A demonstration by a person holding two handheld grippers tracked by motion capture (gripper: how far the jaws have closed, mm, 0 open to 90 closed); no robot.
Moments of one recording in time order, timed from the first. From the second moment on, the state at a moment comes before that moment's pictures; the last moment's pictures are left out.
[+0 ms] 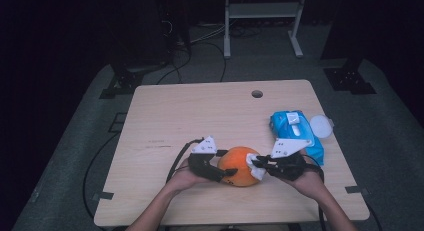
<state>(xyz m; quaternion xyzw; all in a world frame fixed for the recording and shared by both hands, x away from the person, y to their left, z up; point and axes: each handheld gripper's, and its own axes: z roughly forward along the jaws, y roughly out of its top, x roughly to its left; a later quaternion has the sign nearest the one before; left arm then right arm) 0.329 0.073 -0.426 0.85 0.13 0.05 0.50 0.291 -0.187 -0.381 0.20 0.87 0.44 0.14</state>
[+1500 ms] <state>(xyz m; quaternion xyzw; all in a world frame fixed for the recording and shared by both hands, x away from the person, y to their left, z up) 0.325 0.069 -0.434 0.86 0.11 0.06 0.49 0.296 -0.223 -0.383 0.23 0.86 0.42 0.17</state>
